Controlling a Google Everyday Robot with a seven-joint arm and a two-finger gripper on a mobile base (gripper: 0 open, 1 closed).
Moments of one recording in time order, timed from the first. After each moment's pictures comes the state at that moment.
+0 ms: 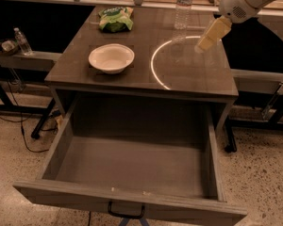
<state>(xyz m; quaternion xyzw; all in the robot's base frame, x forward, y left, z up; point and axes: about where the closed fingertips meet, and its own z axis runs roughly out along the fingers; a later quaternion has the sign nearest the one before) 0.698 -0.195 0.968 -0.55 0.75 -0.01 0.37</state>
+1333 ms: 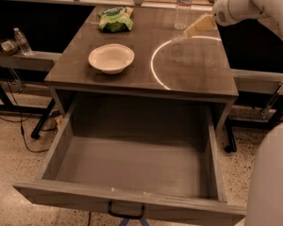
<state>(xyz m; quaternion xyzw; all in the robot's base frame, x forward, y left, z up) 0.821 -0.224 0.940 -0.37 0.79 0.00 0.49</state>
